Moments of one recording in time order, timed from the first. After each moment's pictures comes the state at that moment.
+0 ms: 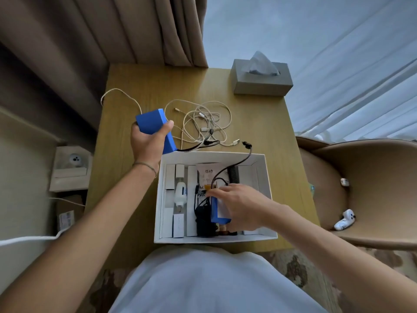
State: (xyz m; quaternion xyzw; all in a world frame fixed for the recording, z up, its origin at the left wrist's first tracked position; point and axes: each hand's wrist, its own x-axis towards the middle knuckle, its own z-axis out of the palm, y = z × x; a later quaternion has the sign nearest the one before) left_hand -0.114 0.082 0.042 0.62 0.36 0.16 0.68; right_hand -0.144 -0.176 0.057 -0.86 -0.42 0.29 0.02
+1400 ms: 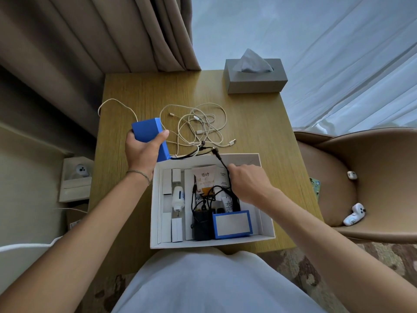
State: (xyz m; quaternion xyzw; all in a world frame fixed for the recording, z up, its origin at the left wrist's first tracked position) left_hand -0.116 0.076 0.040 0.67 0.35 0.15 0.64; right_hand -0.101 -0.183 0.044 -0.95 -0.25 0.17 -0.01
